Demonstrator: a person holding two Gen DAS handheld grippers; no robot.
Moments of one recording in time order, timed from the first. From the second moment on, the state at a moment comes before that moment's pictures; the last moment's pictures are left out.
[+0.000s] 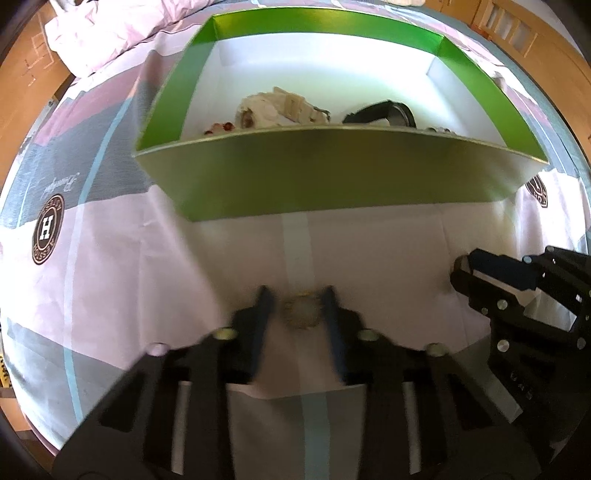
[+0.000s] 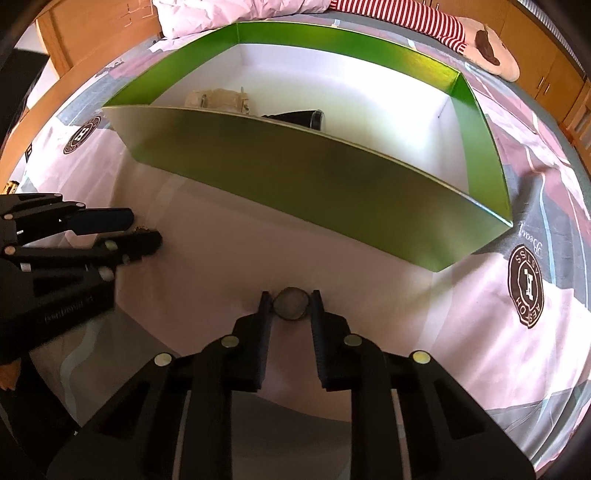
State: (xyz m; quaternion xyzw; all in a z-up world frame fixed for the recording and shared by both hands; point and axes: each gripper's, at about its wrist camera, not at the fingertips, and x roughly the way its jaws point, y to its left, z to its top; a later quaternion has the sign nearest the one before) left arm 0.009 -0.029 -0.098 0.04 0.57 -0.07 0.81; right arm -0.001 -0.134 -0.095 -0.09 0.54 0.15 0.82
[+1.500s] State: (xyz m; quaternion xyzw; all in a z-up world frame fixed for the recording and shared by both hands) left arm 0.002 -0.023 -0.072 0.04 0.53 -0.06 0.85; right arm -0.010 -0.147 -0.084 -0.08 0.52 0.14 0.84
